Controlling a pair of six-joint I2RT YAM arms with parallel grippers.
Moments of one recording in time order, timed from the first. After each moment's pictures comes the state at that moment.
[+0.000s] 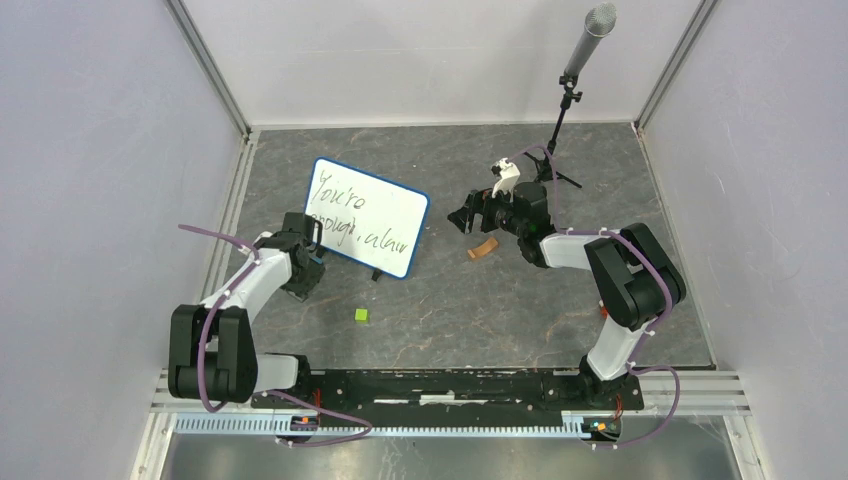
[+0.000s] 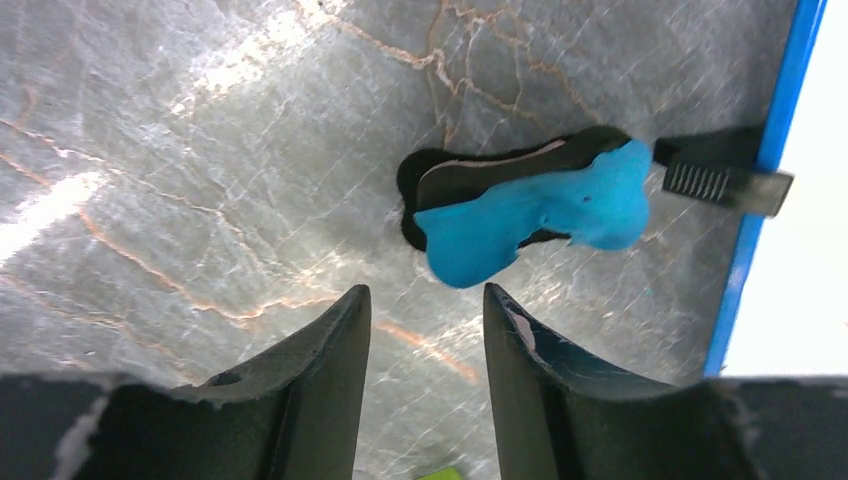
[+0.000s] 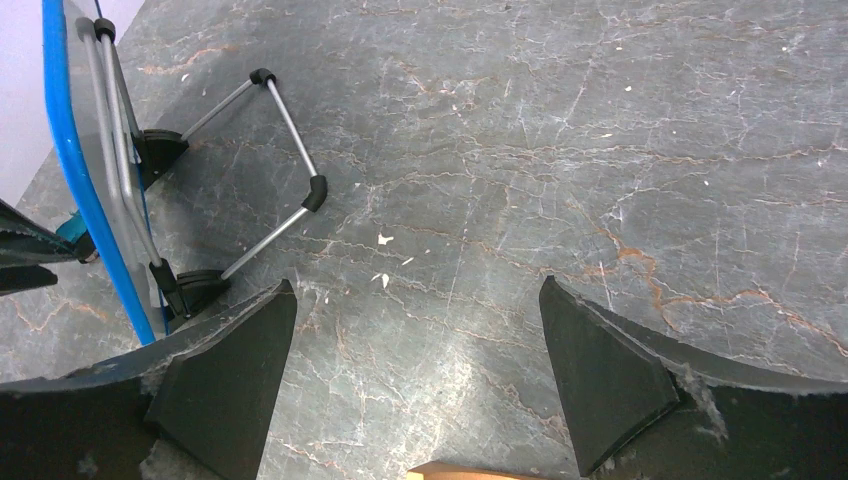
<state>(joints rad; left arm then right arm) -0.07 1.33 0.72 -0.71 -0.34 -1.10 0.40 1.77 0.79 0.65 -0.36 0.33</state>
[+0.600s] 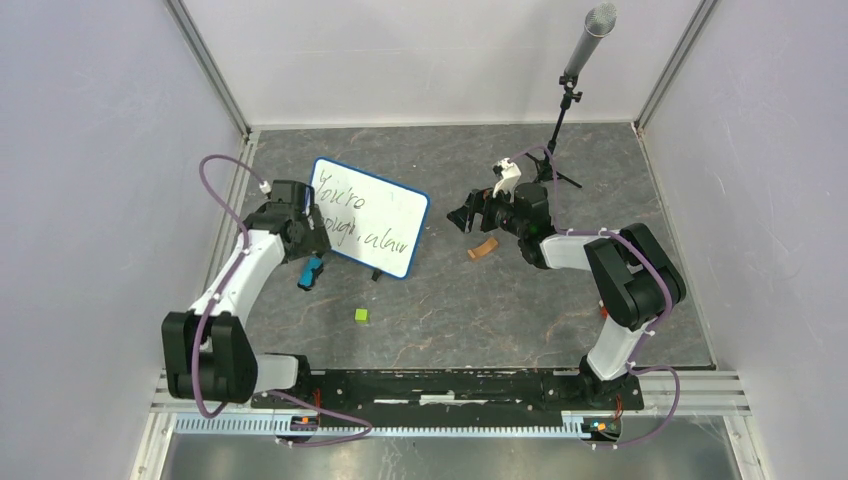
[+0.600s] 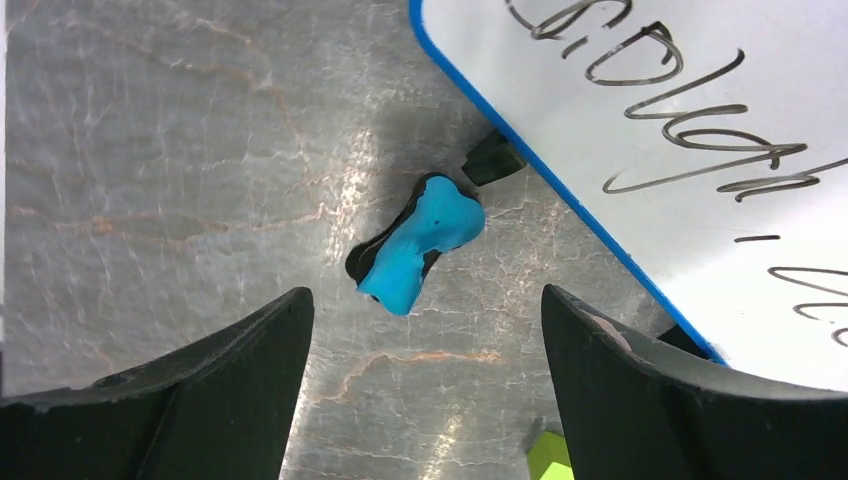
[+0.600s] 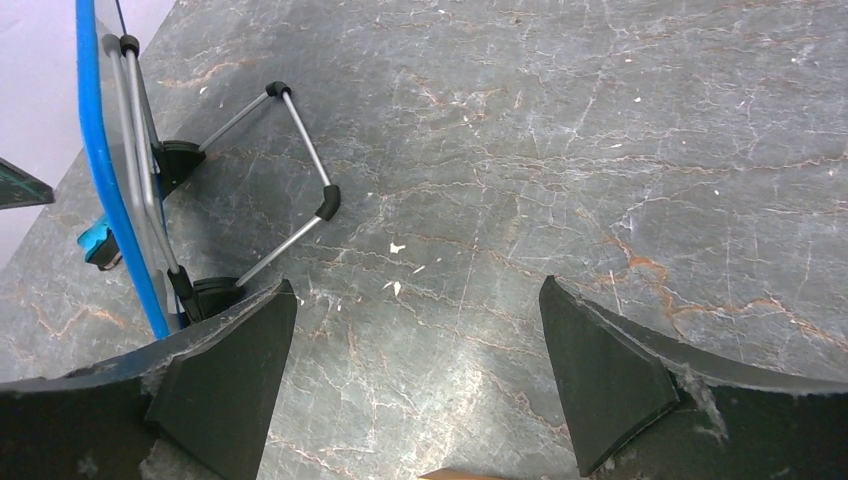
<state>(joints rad) -0.07 1.28 0.92 -0.70 -0.27 -0.40 0.40 1.77 0.78 0.69 -0.37 0.36</state>
